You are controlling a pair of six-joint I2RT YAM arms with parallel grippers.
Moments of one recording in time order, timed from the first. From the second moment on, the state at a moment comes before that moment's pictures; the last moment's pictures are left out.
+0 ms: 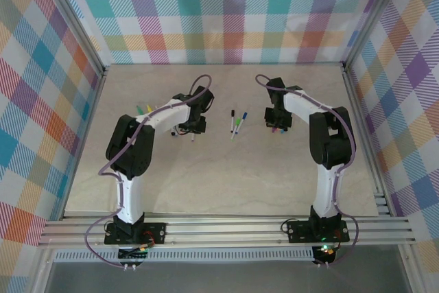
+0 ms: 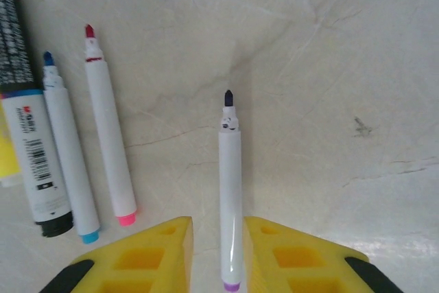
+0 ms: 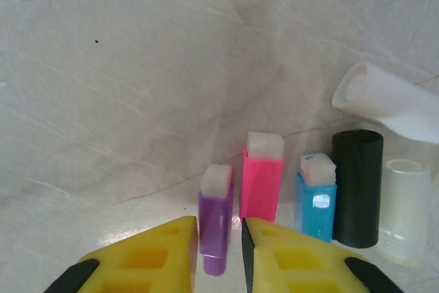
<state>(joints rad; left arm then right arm) -0.50 1.99 1.49 -0.82 -0.25 -0.39 0.30 2.03 1.48 -0.84 0.06 0.46</state>
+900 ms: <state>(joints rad) -0.68 2.02 1.64 -0.71 -0.14 -0.48 0.41 1.69 1.30 -0.77 -0.02 0.49</state>
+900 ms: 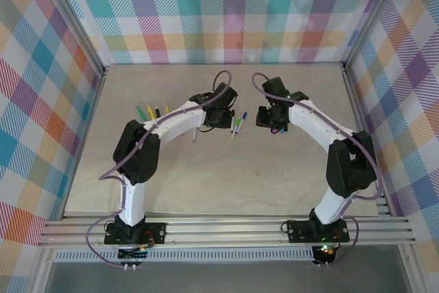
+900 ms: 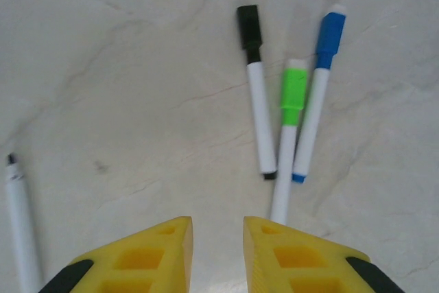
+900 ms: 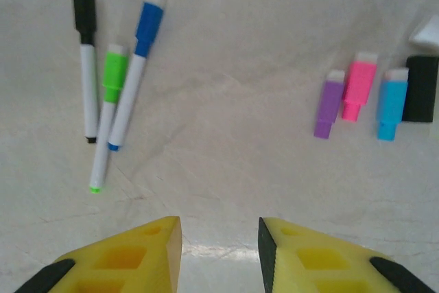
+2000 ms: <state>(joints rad) -0.68 2.33 1.89 -0.71 -0.11 -0.53 0.41 1.69 1.22 -0.71 -0.06 0.51</state>
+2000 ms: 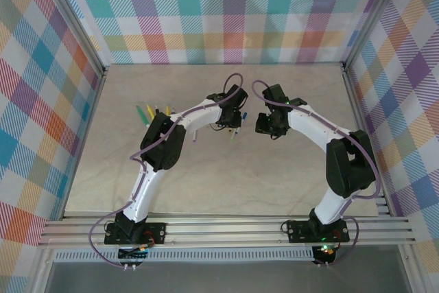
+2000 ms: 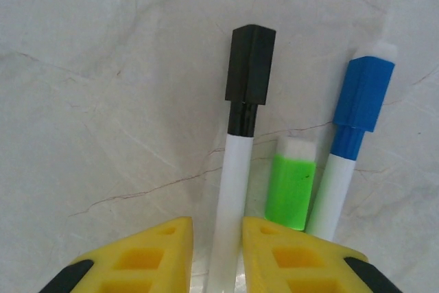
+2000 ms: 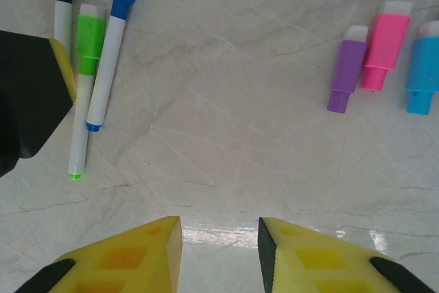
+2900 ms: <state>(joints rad) -0.68 2.38 1.97 -0.78 -0.16 -0.49 0.41 1.69 1.22 -0.68 -0.11 0.52</state>
